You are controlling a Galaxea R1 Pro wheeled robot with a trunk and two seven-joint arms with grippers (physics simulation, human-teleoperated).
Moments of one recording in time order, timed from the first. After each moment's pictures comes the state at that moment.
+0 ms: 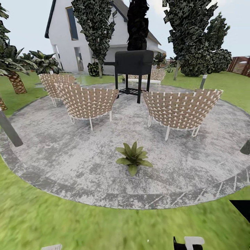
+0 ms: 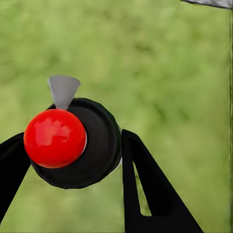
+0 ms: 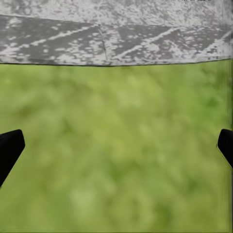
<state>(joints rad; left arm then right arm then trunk) -0.36 0.19 0.06 -0.05 0.13 -0.42 -0.10 -0.35 -0.05 -0.04 -0.14 0.11 -0.51 -0.21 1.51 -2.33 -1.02</state>
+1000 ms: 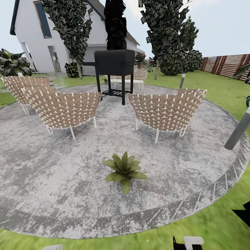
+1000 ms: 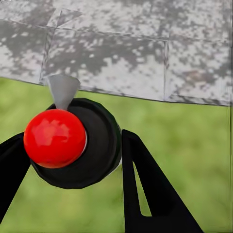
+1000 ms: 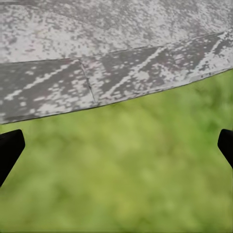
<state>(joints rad) -0.36 0.18 0.05 -0.05 0.12 -0.42 -0.10 -0.35 -0.05 -0.04 -0.14 0.11 -0.51 -0.21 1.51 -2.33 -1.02</state>
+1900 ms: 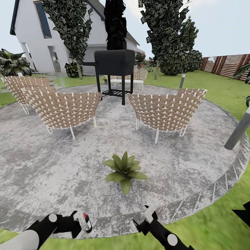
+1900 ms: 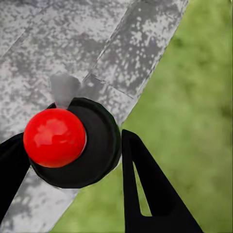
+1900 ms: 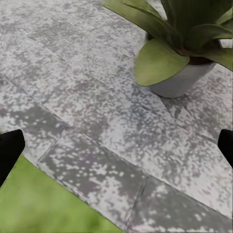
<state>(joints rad) -0.65 0.18 -0.06 -0.16 -0.57 -0.28 -0.72 -0.39 0.00 0.38 -0.51 0.16 -0.36 0.22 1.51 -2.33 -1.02</state>
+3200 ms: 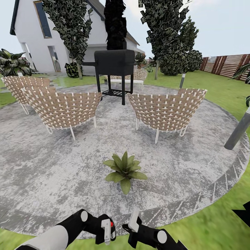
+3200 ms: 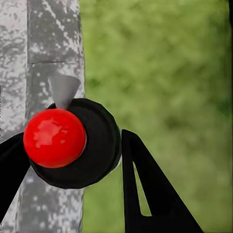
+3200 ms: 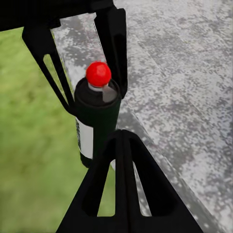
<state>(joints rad) -0.66 -0.04 -0.29 -0.22 -0.79 -0.34 -0.77 -0.40 0.06 0.38 -0.56 0.39 -0.35 0.54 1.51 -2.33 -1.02</state>
